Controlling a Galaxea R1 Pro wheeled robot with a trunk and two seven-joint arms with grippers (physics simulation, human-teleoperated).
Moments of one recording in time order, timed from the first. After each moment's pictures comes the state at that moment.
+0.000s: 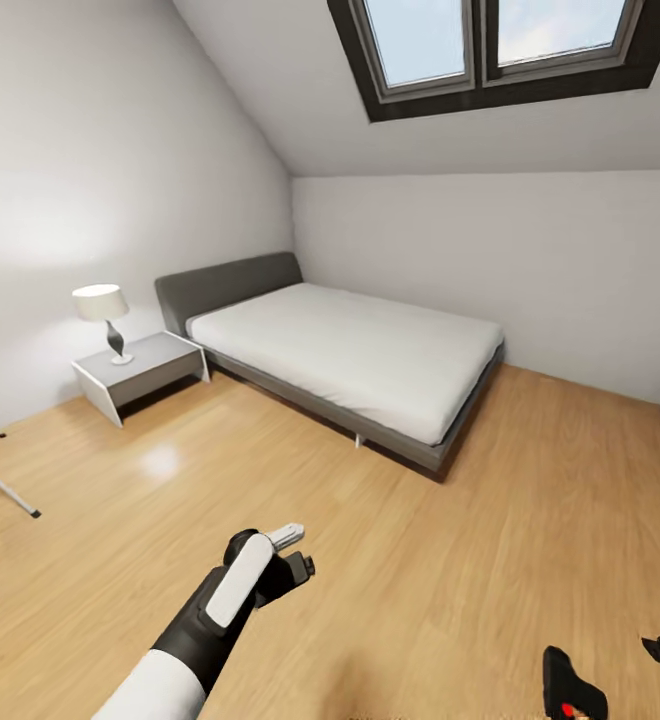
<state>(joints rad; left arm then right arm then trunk) -0.55 -0.15 -0.29 -0.95 1.05 0.73 0.81 -0.26 -0.53 -0.31 -0.83 0.00 0.47 0.24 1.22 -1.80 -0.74</state>
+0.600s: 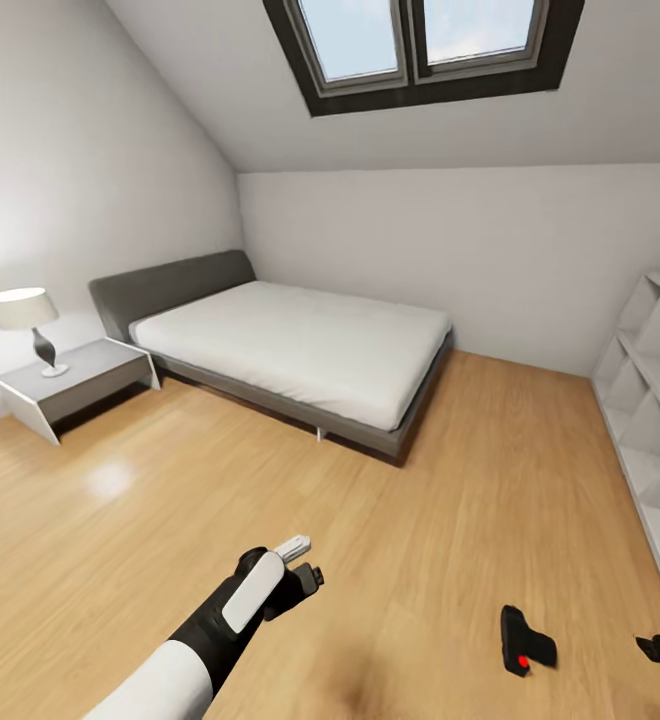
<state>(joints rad) -0.60 -0.15 -0.40 -0.72 1.08 0.54 0.63 -0.27 -0.52 -0.32 -0.80 0.00 0.46 0.26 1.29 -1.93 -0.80</state>
